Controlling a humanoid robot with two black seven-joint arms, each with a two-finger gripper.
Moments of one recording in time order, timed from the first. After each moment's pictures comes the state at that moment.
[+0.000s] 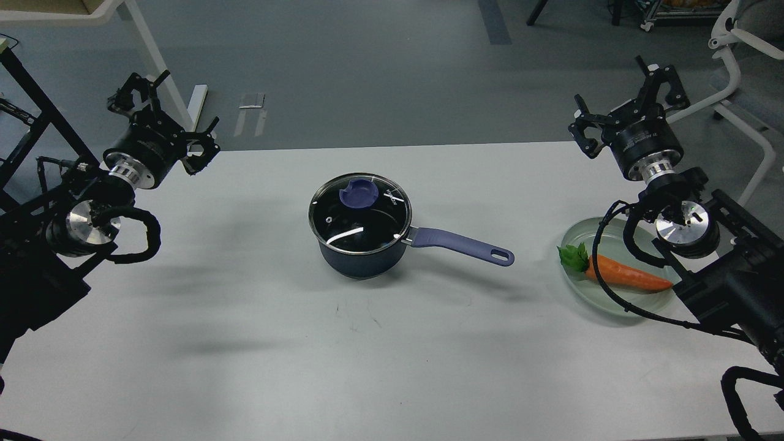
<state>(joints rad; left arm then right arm) -0.82 0.51 -0.43 -0.71 -0.39 -0.38 -0.29 0.71 -0.31 0.91 0.73 0.10 0.32 0.26</state>
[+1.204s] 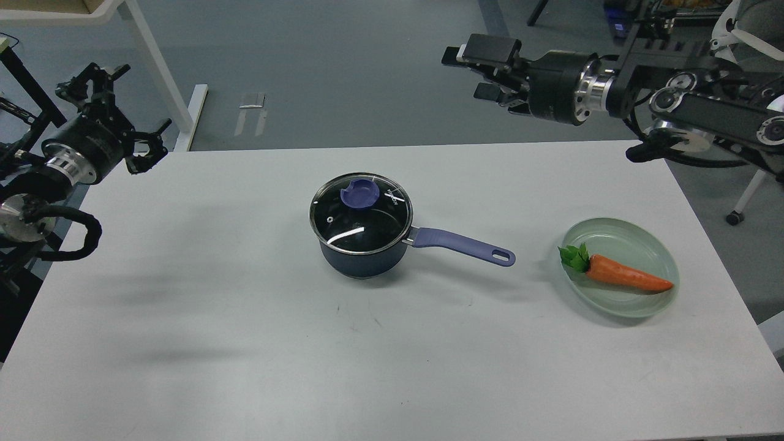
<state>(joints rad) -0.84 0.66 -0.42 -0.72 -0.21 -0.39 -0.23 1.58 -0.53 -0.32 1.14 -0.52 0.22 0.27</state>
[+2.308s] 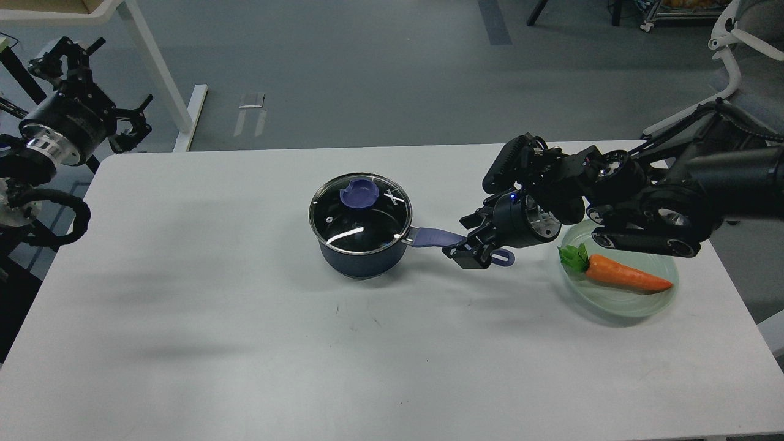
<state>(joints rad) -0.87 0.68 -0.44 -0.72 -0.22 -0.37 -0.25 1.60 -0.26 -0.83 1.15 -1.23 0.00 0.35</state>
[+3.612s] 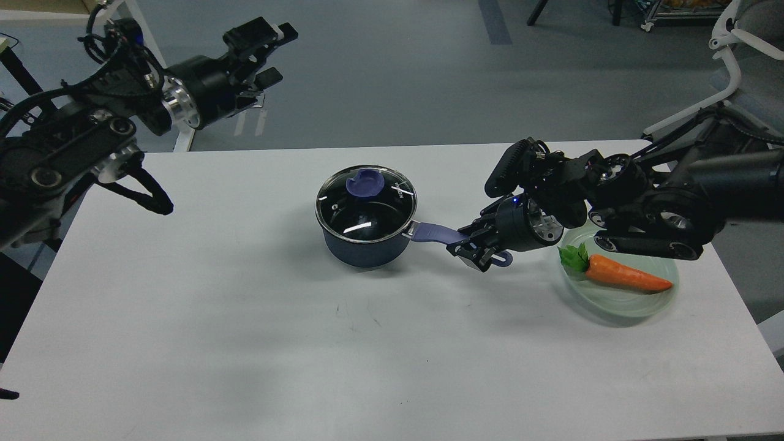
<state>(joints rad) -1.07 0.49 -0.42 -0.92 0.89 -0.27 -0.28 1.60 -0.27 -0.83 1.16 -1.23 0.00 0.35</state>
